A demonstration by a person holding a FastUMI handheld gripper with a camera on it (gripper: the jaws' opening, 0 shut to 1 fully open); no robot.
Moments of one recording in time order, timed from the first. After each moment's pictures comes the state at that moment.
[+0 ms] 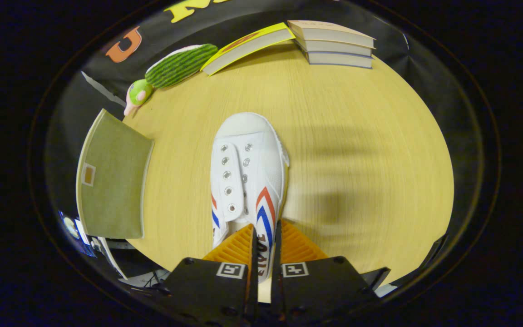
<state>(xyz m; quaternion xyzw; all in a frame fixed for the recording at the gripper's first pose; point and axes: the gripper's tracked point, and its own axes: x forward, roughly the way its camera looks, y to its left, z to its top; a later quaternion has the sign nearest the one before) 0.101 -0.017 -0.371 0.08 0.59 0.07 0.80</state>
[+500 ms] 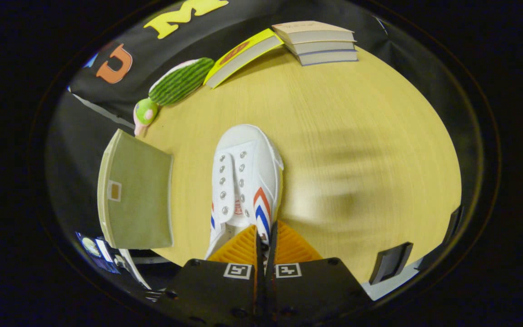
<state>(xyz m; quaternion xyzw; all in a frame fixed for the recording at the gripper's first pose) 0.080 0.010 -0.324 0.16 0.57 0.07 0.80</state>
